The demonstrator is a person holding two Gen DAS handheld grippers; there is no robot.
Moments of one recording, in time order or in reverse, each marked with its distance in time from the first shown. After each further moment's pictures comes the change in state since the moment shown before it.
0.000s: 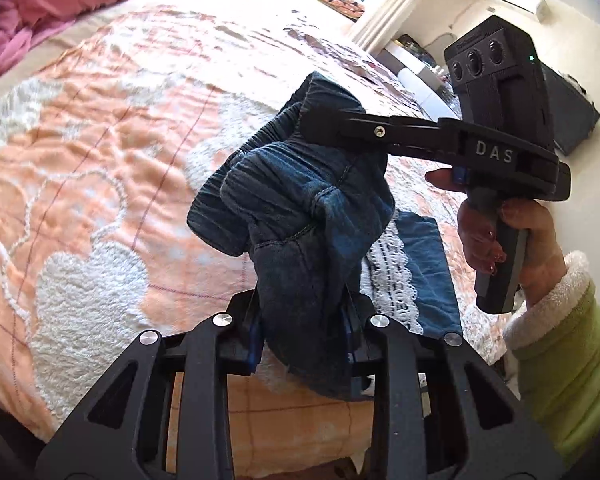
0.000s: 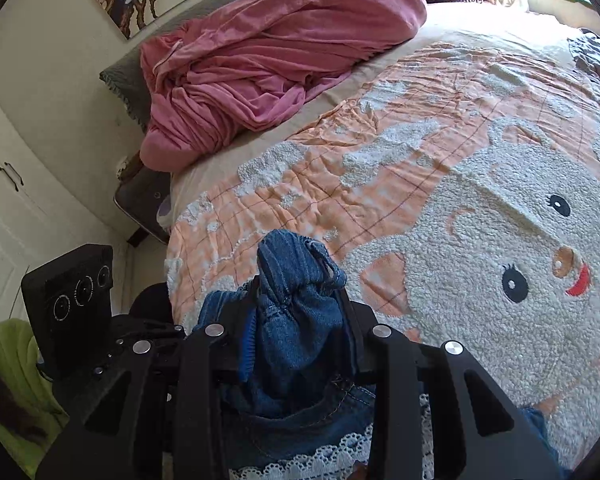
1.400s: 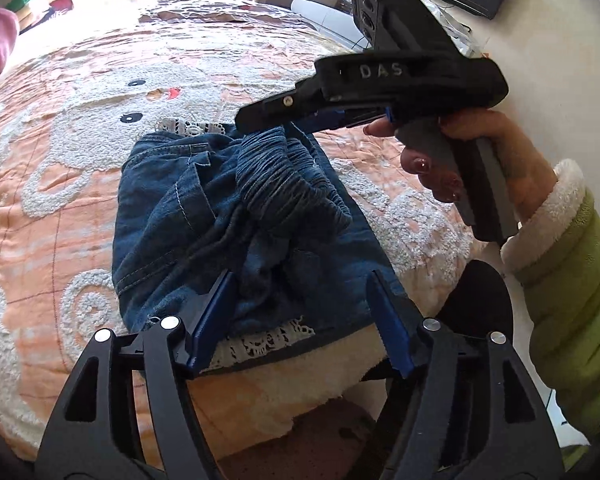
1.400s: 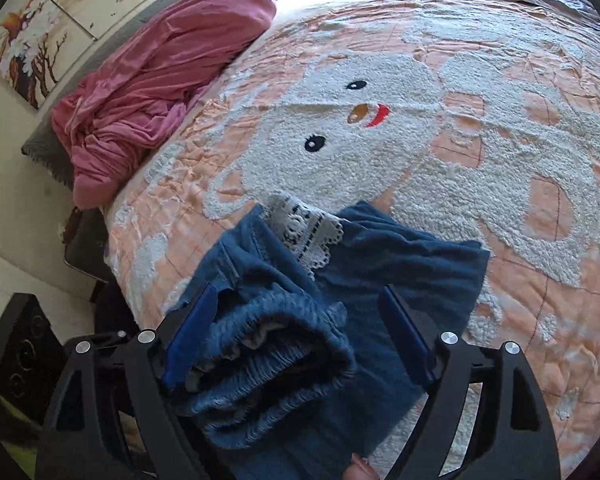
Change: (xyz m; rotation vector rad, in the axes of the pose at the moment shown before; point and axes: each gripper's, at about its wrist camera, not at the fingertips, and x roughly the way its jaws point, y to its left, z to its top) left arm 0.046 -0.129 -0.060 0.403 0.181 -0.115; right arm -0.100 -0.069 -0.125 0.348 -0.008 -0.251
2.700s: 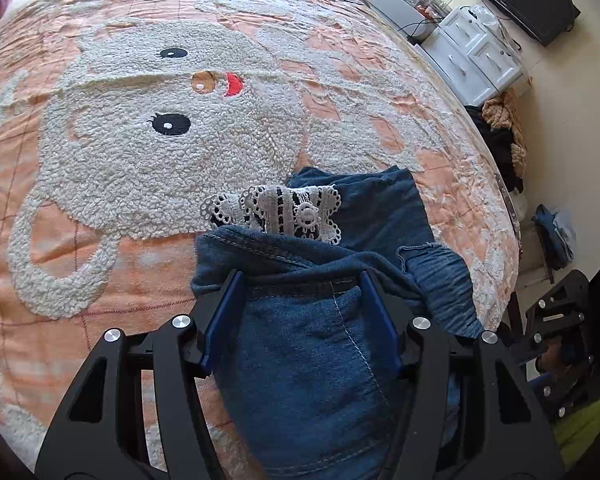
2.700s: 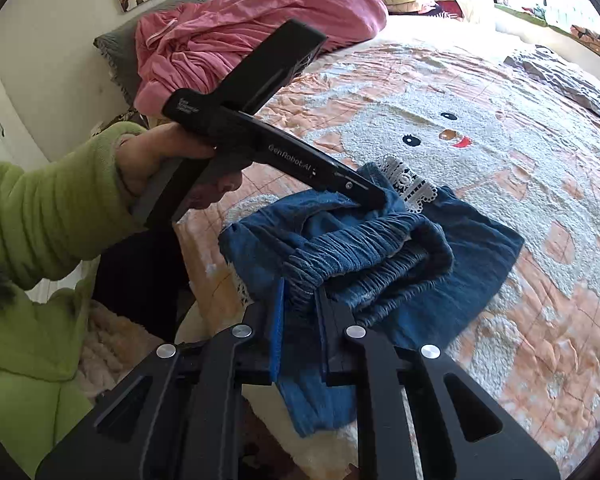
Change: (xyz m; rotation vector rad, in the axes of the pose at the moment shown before) left arm 0.060 0.101 0.095 -0.164 0.164 -0.035; right arm -0.041 0.070 -0.087 -0.428 -0.033 0.042
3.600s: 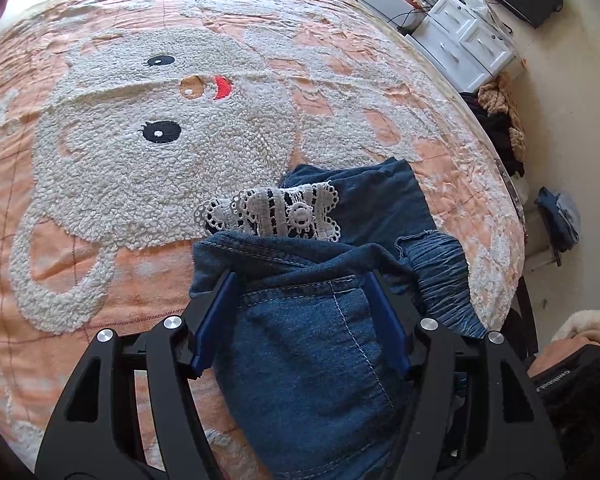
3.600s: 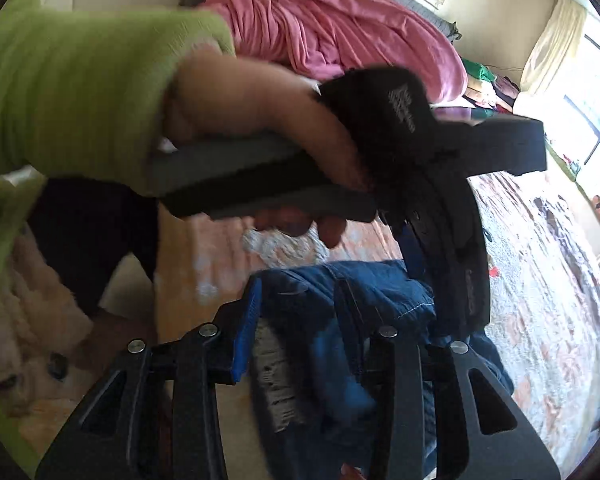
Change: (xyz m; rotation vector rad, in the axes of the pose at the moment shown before) left arm 0.003 -0.006 0.000 0.076 0.006 0.034; right arm 0.090 0.102 0.032 -0.514 0.026 -0.240
